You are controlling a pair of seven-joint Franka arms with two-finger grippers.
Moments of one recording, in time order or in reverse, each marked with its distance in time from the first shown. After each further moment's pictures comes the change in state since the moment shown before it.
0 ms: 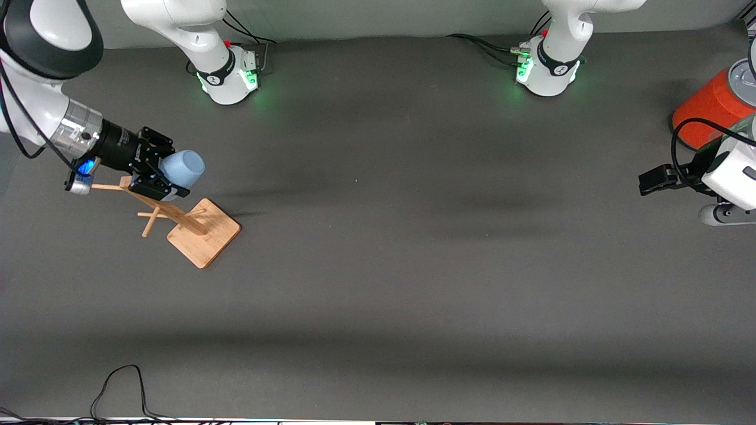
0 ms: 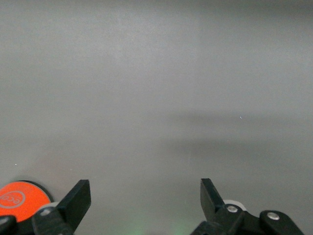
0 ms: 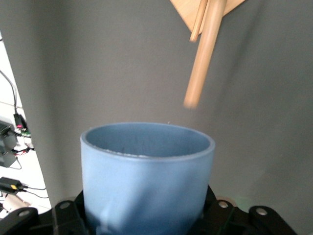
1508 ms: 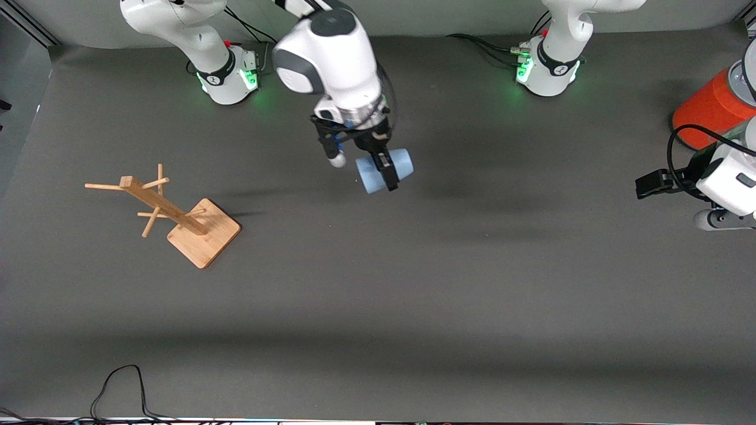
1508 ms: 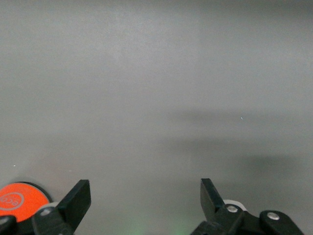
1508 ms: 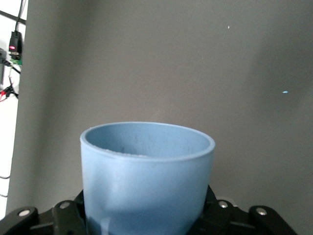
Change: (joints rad) left arm -0.004 0.015 0.002 0.000 0.000 0.008 0.000; right arm 0.344 0.628 0.540 0.434 -1.009 0.345 1.180
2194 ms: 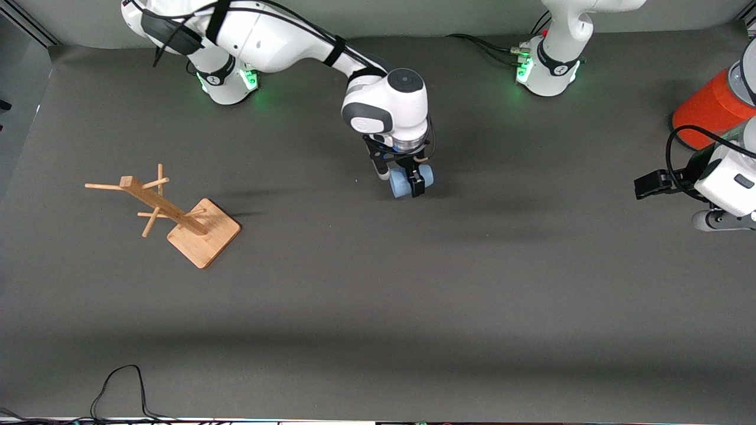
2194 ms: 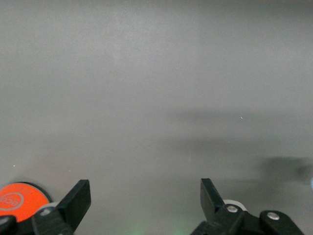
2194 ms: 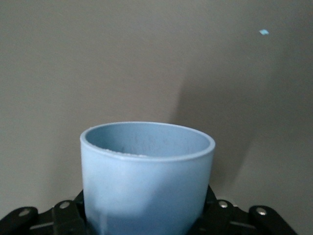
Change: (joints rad) left arm -0.002 0.002 0.000 0.000 0.000 0.000 0.000; right arm 0.162 0.347 -0.007 0.071 -0.257 0.000 0.323
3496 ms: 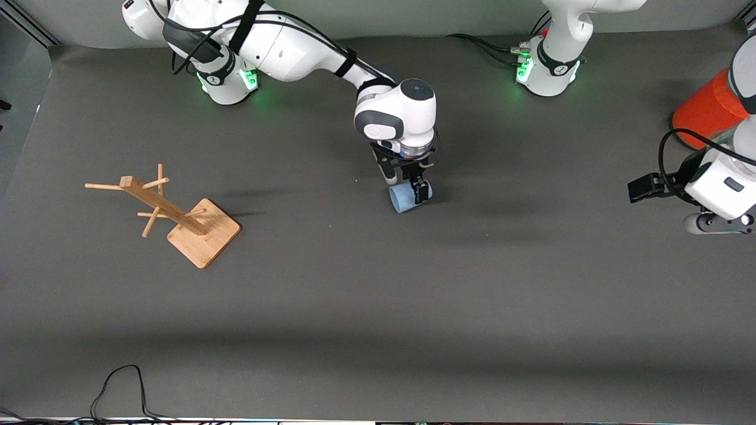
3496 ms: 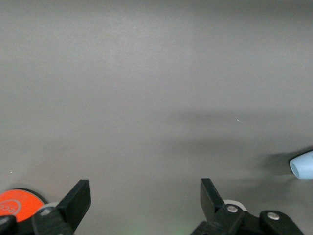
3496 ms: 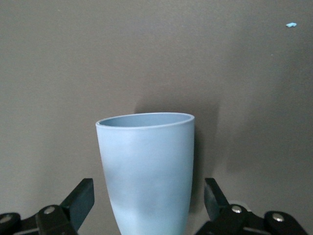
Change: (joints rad) left arm -0.019 0.010 -0.003 0.000 -0.002 0.022 -0.001; right arm 0.087 0.063 -0.089 0.086 -0.063 -0.023 0.036
